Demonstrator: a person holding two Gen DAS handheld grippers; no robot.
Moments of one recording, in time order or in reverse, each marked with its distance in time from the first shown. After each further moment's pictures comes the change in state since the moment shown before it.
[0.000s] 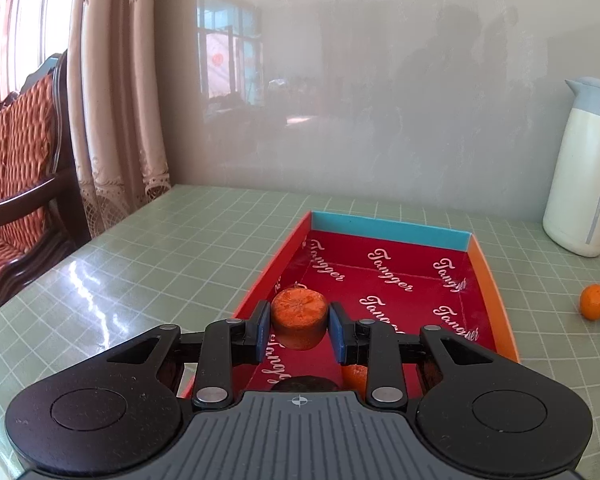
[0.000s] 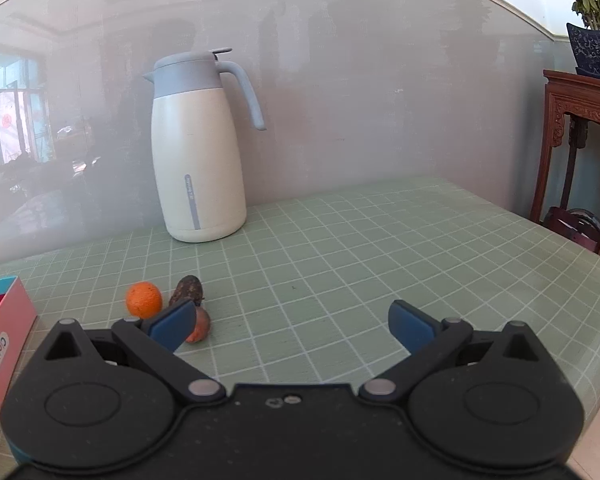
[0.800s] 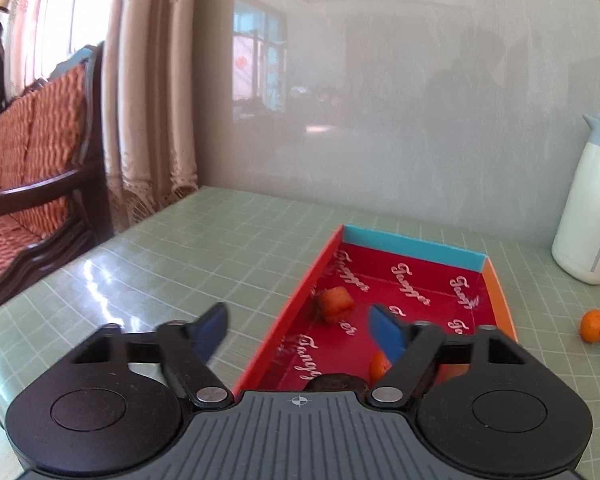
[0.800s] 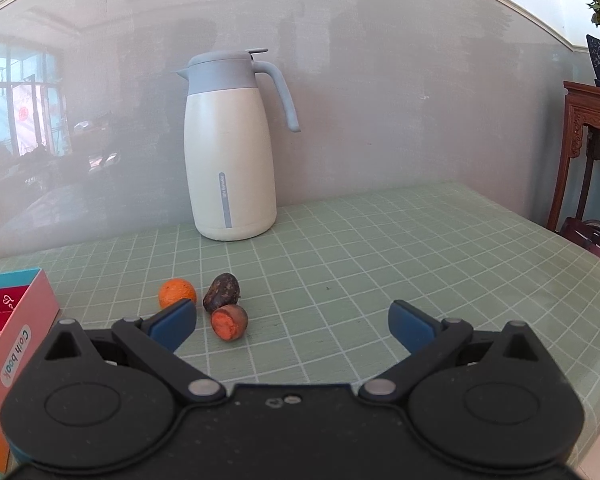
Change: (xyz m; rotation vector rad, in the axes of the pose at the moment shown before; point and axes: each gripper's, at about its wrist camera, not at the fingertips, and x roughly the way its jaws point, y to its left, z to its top) left arm -0.030 0.023 -0.002 -0.073 -0.045 0.039; right arm -0.001 0.024 -0.001 -0.035 -0.004 0.040
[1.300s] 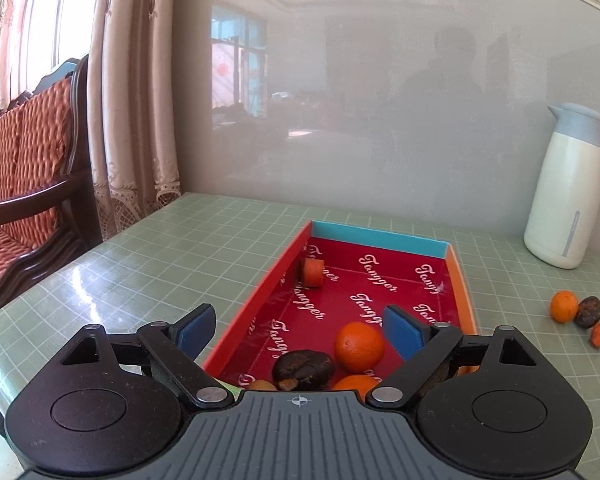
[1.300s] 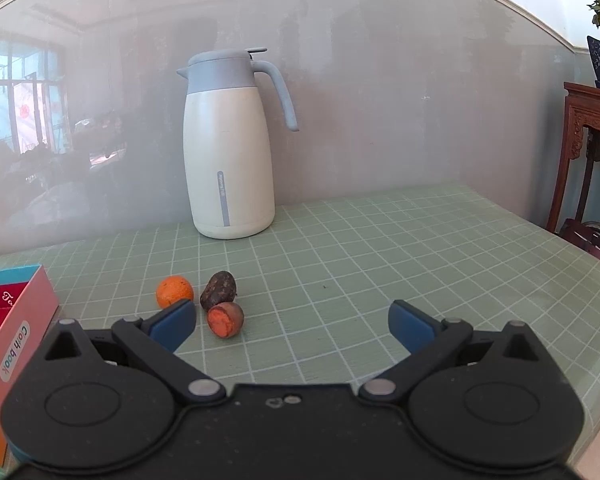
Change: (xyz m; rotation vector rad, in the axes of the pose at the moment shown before) left arm -0.026 -0.016 -0.008 0.038 -0.001 -0.054; right arm -0.003 -0.005 -0.001 -0.005 -0.001 -0.001
